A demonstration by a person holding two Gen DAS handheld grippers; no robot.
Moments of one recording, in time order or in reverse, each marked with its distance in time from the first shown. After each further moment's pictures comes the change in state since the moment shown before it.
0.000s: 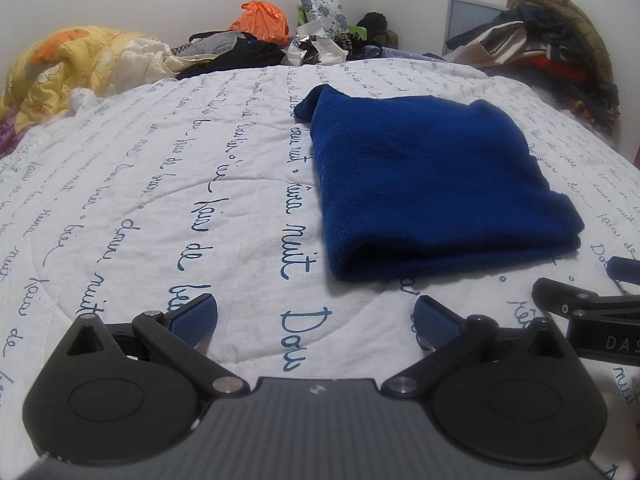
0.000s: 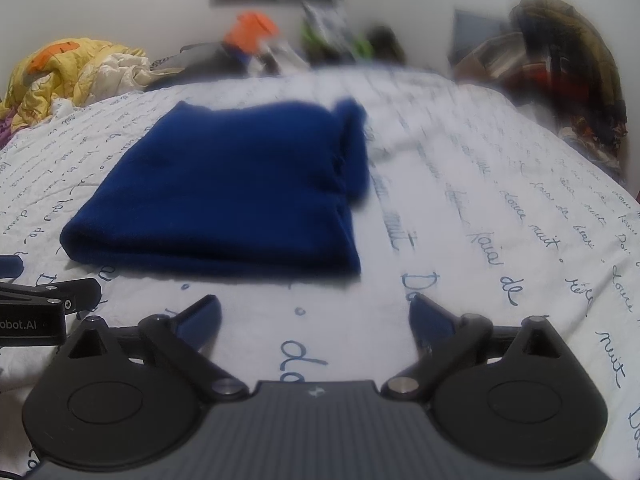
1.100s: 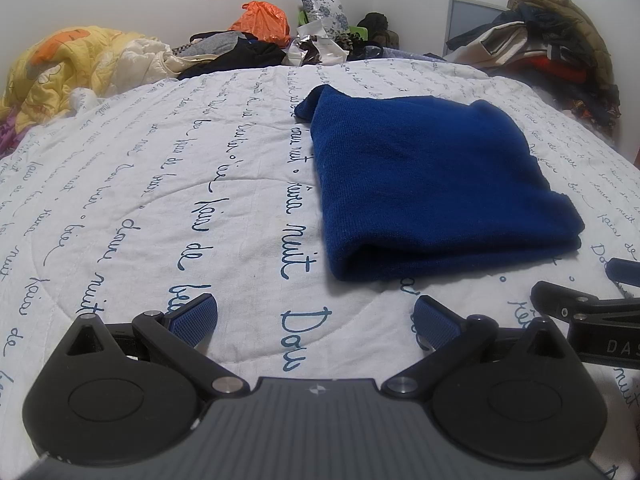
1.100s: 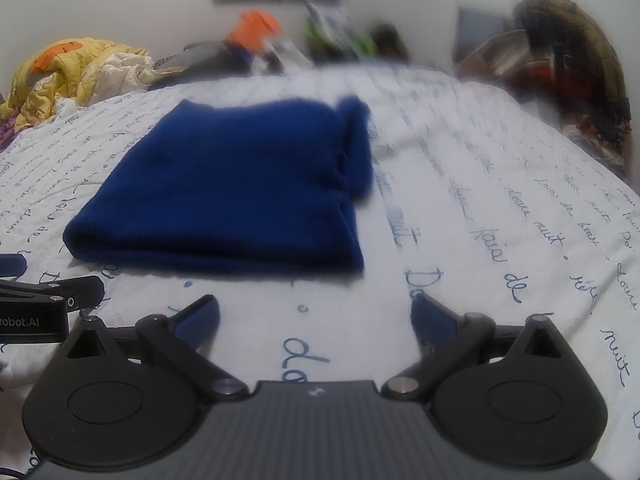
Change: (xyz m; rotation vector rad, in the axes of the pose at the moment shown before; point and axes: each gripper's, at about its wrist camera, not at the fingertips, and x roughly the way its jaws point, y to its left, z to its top) left arm 0.000 0.000 0.000 0.000 0.000 0.000; right arm 0.002 -0.004 -0.001 0.003 0.009 0.019
